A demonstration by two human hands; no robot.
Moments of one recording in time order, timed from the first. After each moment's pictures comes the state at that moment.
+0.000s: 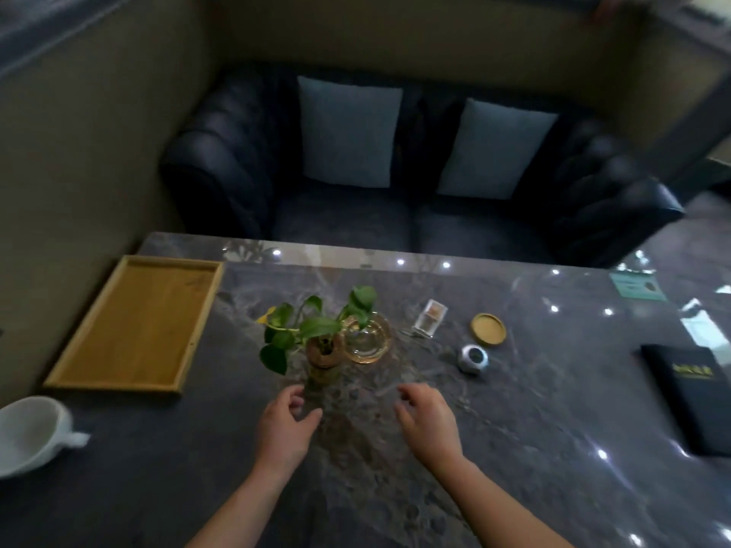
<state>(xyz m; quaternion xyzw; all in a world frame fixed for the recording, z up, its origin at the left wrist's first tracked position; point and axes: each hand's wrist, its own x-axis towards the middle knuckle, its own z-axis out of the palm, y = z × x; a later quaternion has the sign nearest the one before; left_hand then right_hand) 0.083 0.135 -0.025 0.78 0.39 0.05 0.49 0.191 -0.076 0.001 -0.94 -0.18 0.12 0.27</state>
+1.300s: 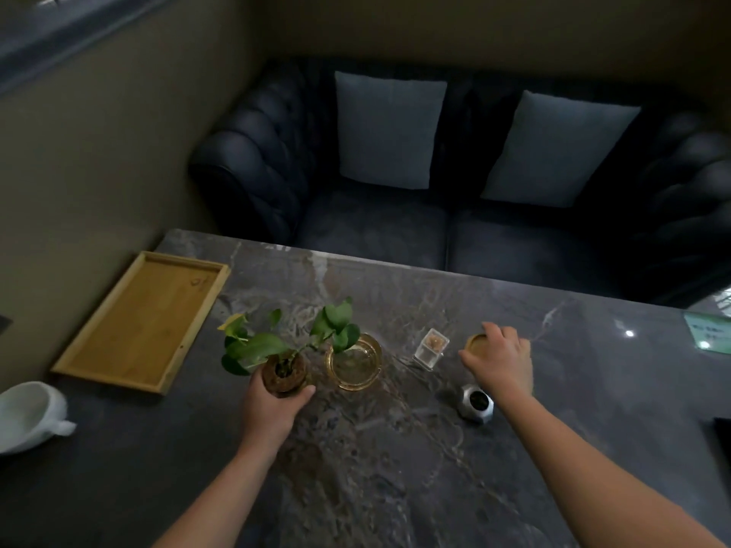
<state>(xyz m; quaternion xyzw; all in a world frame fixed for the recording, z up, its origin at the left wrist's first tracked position) 0.160 0.128 -0.020 0.68 0.51 0.14 0.50 0.413 -0.130 0.008 -0.98 -0.11 0.09 0.16</state>
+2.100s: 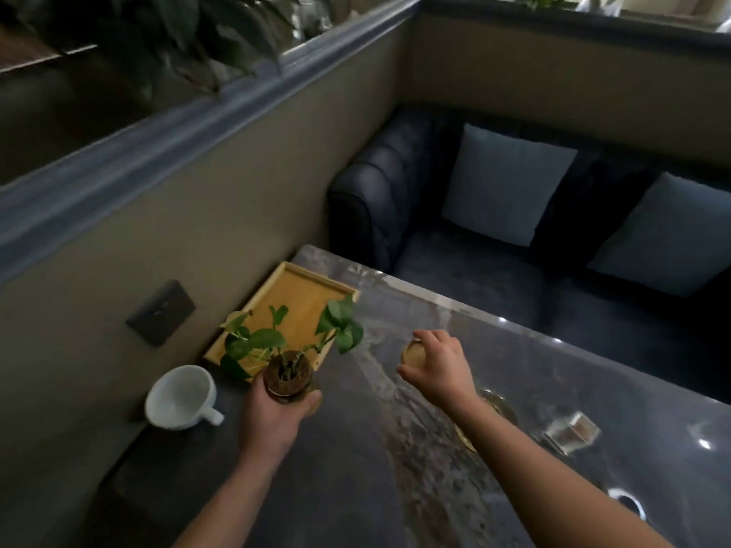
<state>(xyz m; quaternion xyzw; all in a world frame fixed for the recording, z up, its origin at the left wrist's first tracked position) 0.037 0.280 0.039 0.62 0.55 0.27 0.49 0.278 0.158 0.056 -0.89 -0.38 0.15 0.21</state>
